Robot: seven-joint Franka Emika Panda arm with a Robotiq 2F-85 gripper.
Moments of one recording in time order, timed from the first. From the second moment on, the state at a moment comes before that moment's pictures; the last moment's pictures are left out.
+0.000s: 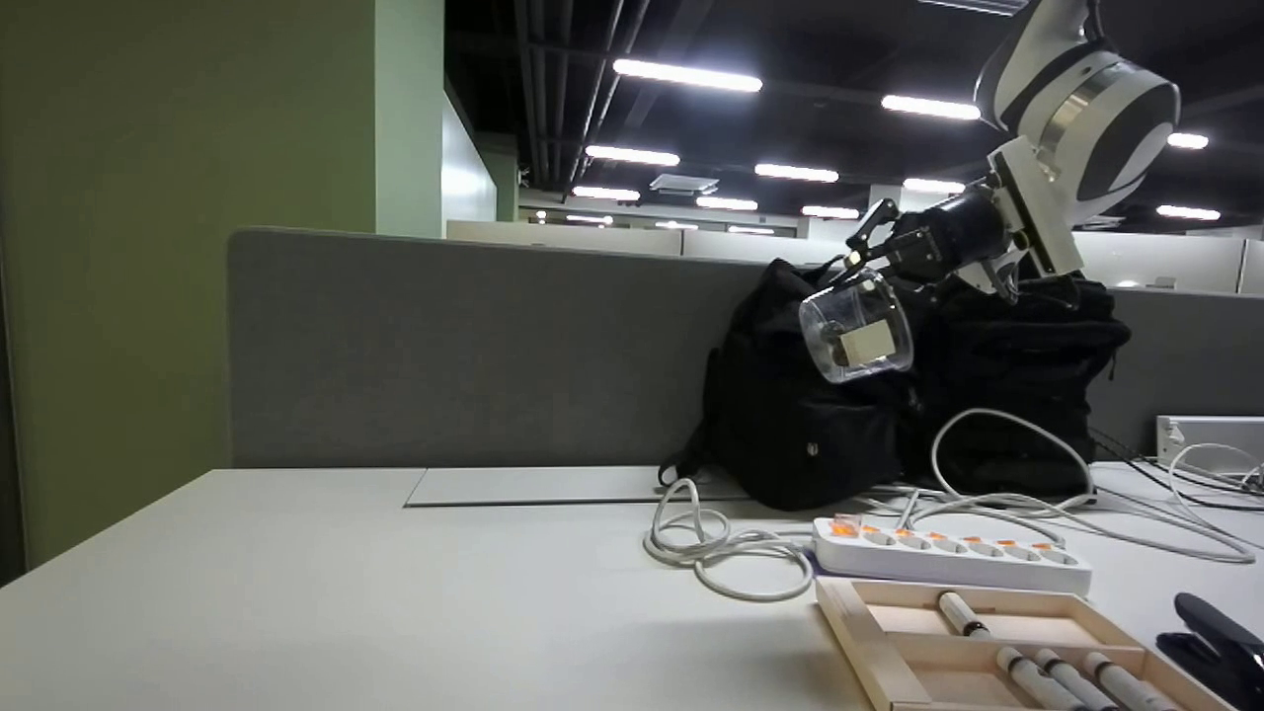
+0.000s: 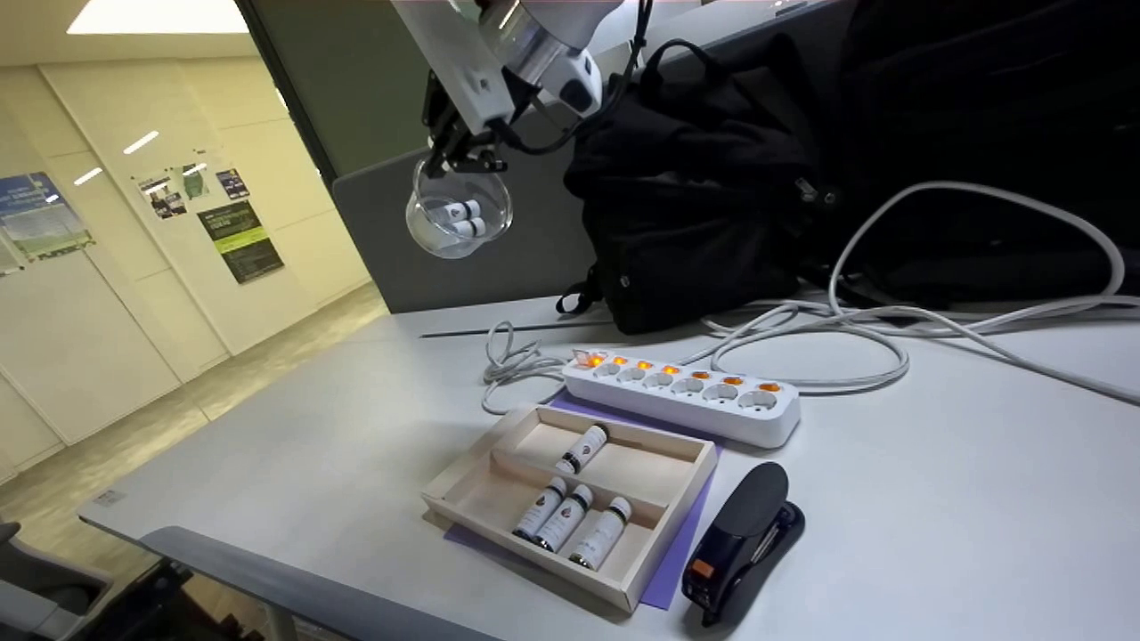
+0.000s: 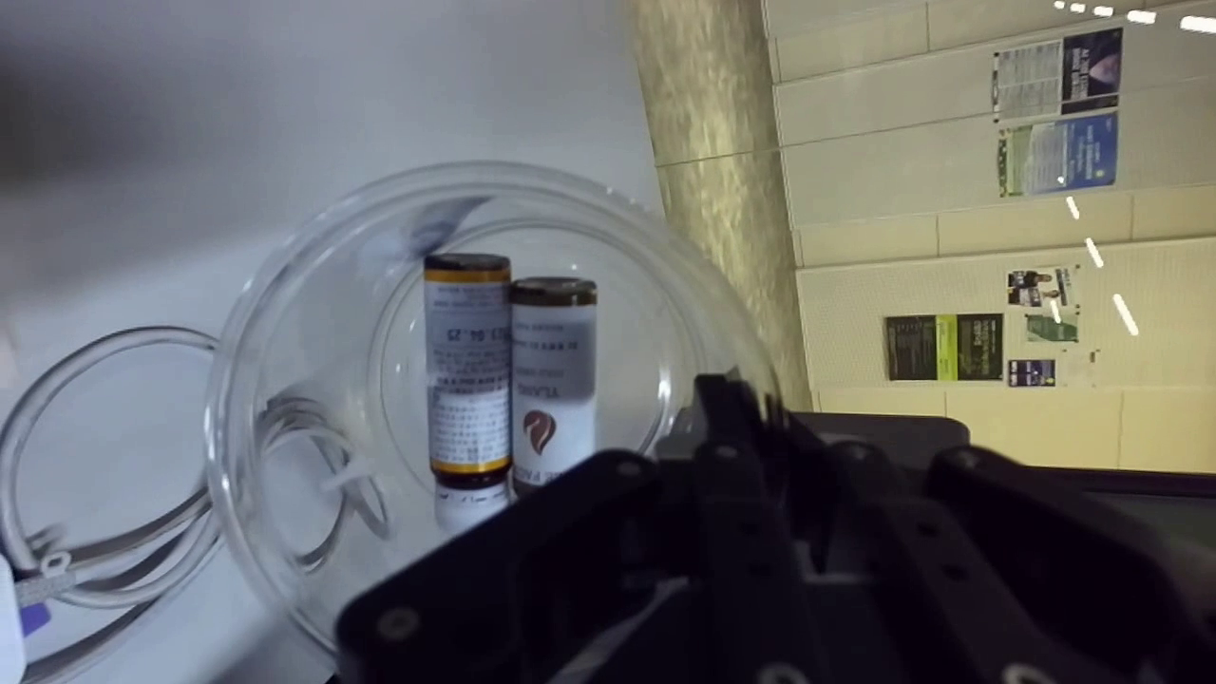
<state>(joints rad) -0.23 0.27 -0.09 -2.04 1.10 1.67 -0.58</state>
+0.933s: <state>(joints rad) -0.29 0.34 -0.16 -2.06 1.22 1.56 -0.70</state>
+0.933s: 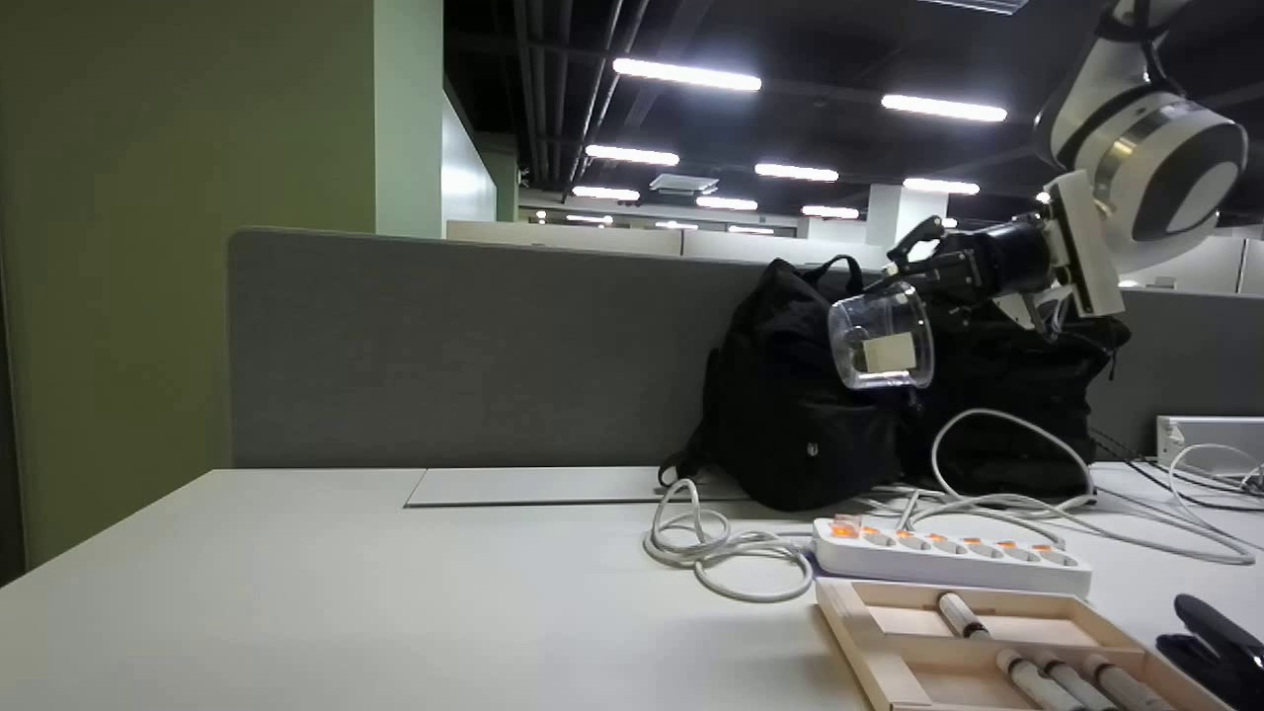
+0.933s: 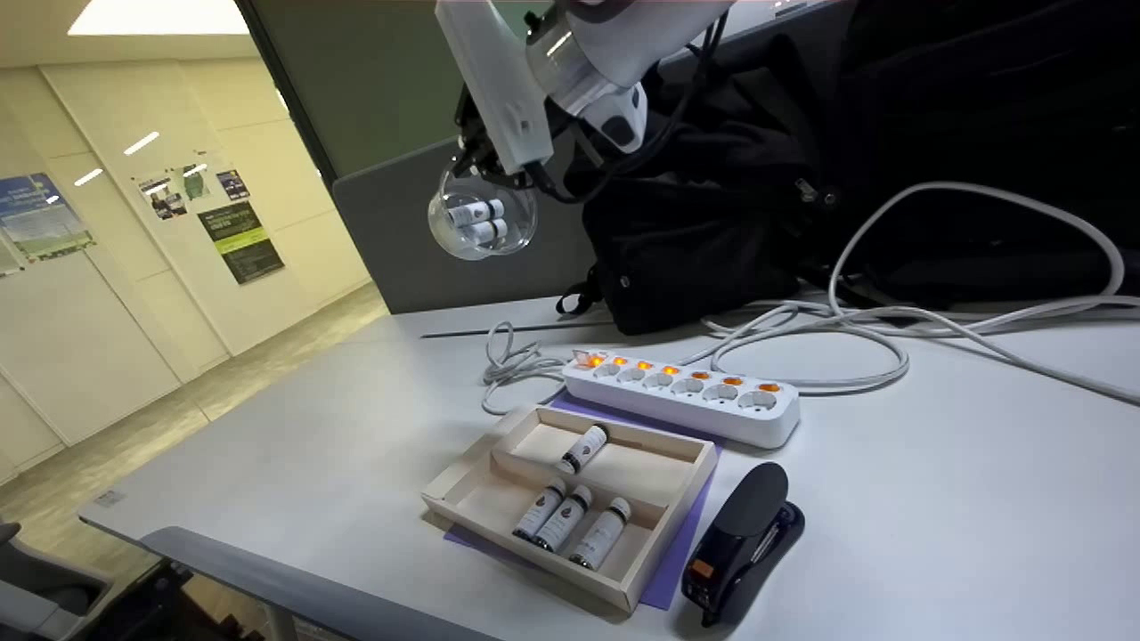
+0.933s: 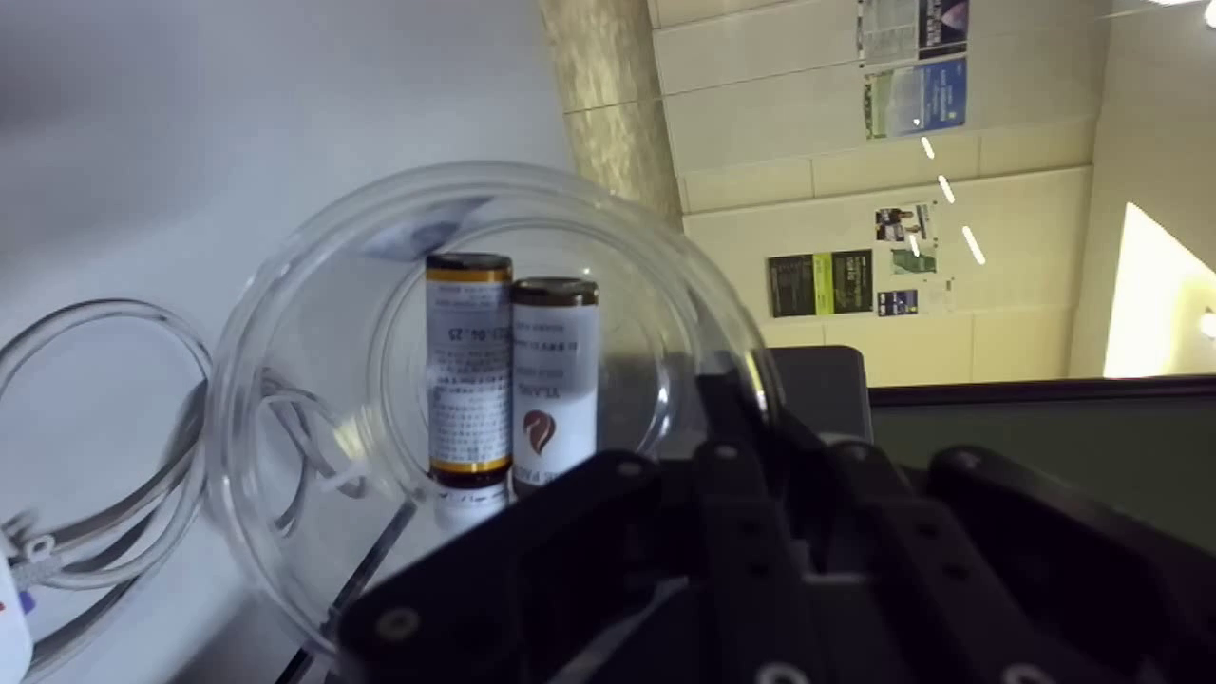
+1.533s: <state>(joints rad) -0.38 0.49 -0.24 -2.06 1.33 1.39 -0.74</state>
